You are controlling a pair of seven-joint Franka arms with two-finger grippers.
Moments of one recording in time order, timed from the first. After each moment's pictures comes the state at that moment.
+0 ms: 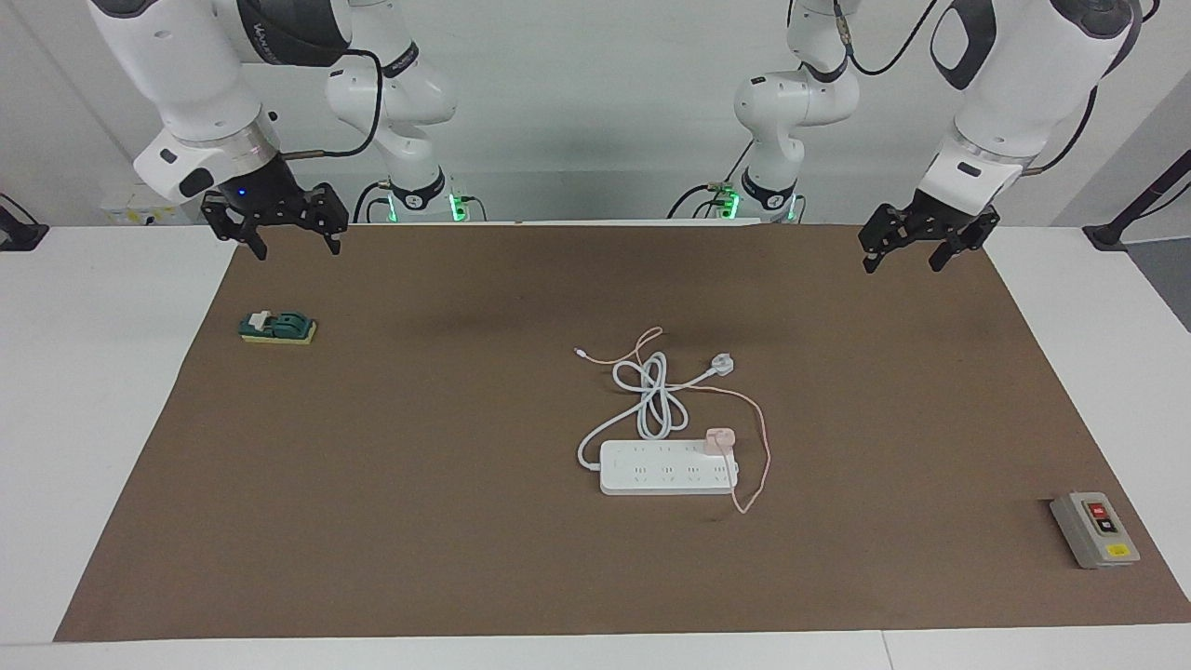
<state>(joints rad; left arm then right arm) 0.04 -0.02 -0.16 -1.63 -0.02 1.61 -0.06 -0.02 -0.05 0.02 -1.67 -0.02 1.55 -0.09</state>
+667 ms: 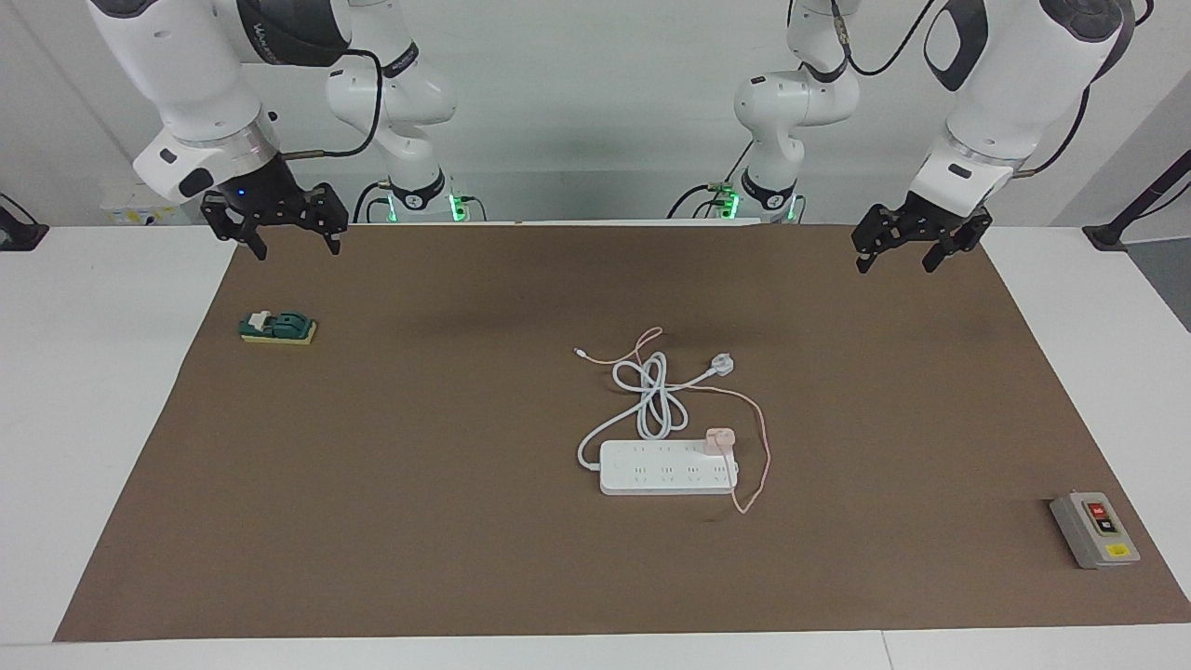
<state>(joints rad) 0.04 -0.02 -0.17 -1.64 -0.04 1.66 -0.10 -0.02 -0.05 0.02 -1.67 -0.02 1.56 -0.09</state>
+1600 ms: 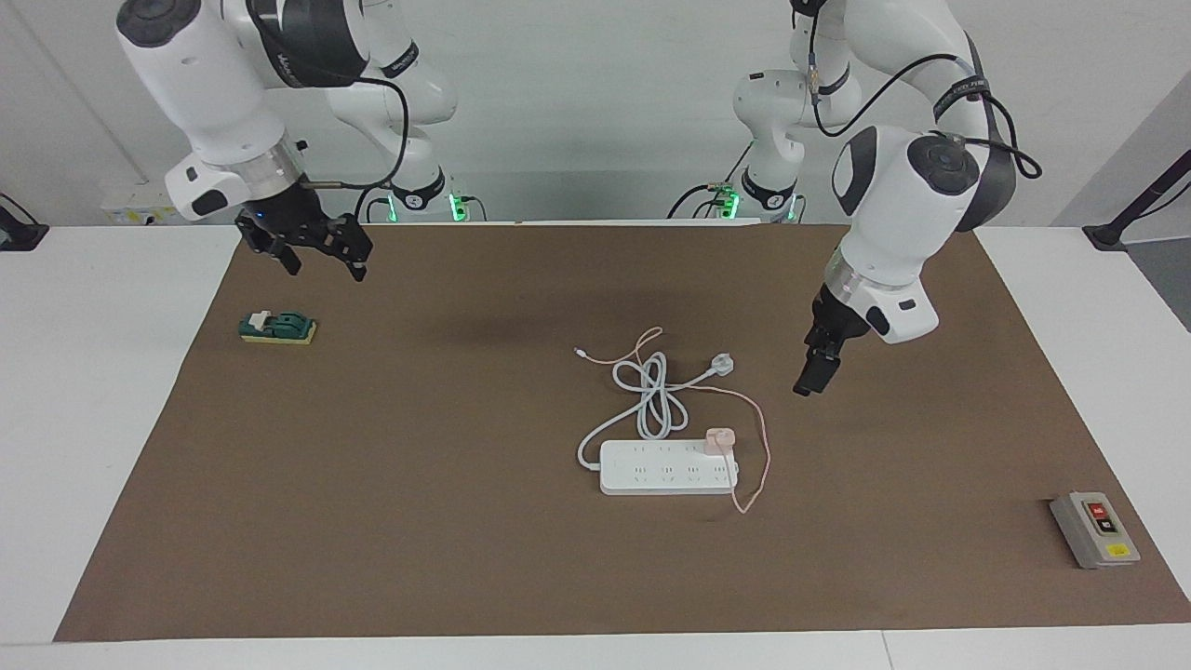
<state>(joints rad) -0.12 0.26 -0.17 -1.63 0.02 1.97 -1.43 0.05 -0.01 0.02 -1.75 0.10 1.70 0.38</state>
